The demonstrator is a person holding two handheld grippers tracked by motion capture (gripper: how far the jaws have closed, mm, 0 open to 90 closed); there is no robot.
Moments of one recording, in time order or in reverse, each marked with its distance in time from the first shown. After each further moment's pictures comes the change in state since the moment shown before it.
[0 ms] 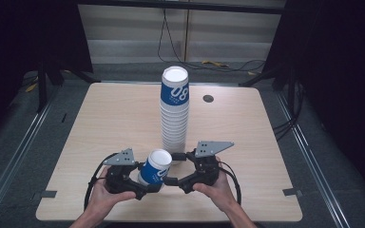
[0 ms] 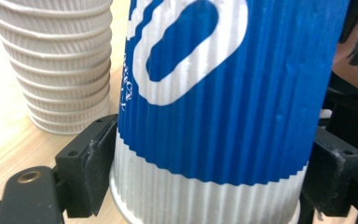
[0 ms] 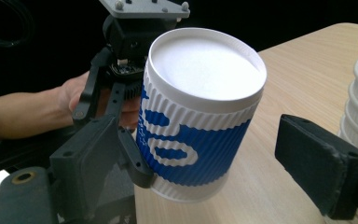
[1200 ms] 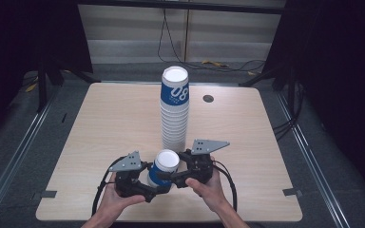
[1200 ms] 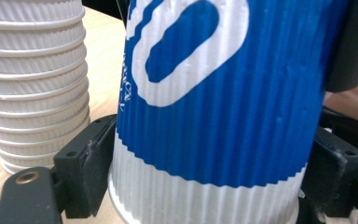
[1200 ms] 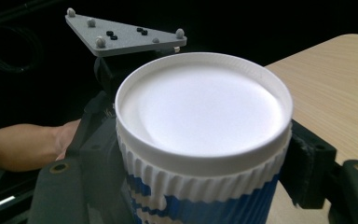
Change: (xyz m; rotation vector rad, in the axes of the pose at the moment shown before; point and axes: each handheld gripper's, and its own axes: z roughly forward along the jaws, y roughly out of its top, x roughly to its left) left arm -0.012 -0.002 0.022 -0.139 -0.024 0.043; right arm 0.000 0.002 0.014 -0.084 0.016 0.046
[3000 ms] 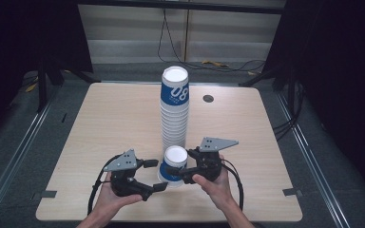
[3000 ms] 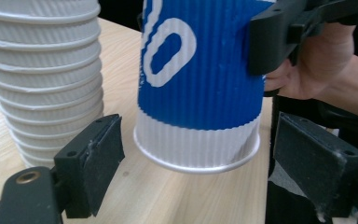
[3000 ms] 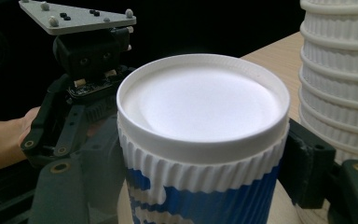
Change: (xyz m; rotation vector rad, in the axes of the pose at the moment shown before) left arm -0.001 0.005 -0.010 -0.026 0.026 0.022; right arm -0.009 -0.001 -0.019 0.010 -0.097 0.004
